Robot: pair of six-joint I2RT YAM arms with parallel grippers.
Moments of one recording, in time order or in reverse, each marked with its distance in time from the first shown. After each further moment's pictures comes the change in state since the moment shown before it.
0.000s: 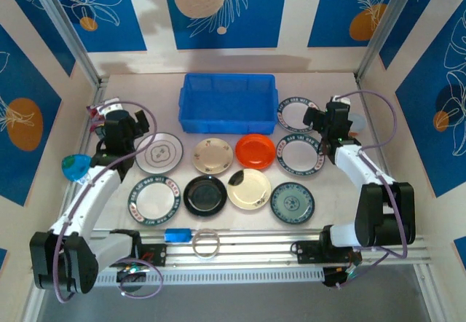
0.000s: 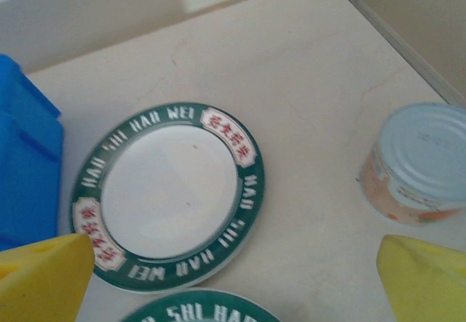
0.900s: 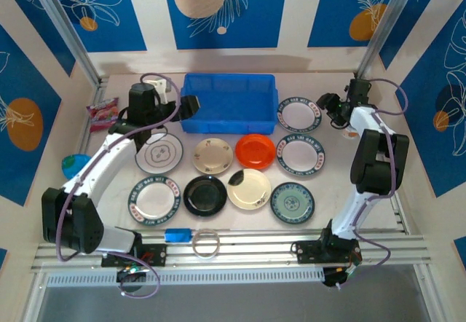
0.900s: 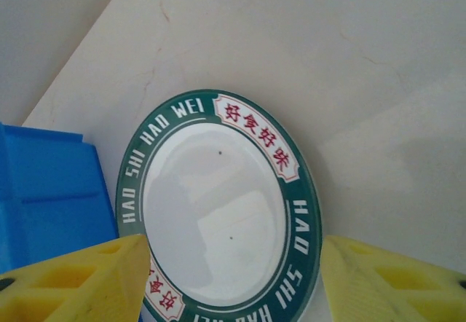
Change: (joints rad) left arm -0.170 0.297 0.298 -0.035 0.692 -0.178; right arm -0.251 0.487 0.484 -0.304 -0.534 0.246
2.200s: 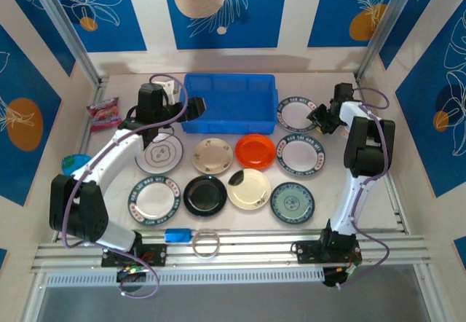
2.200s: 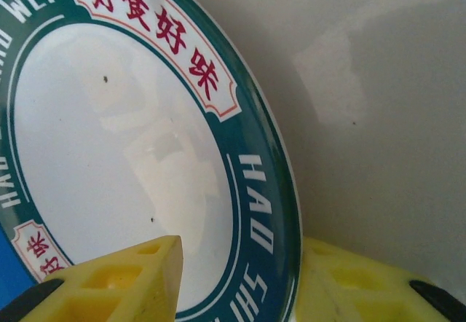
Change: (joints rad) left arm -0.024 0.084 0.008 0.041 0.014 -0.014; right arm 0.058 0.232 0.159 -0.225 0.005 0.019
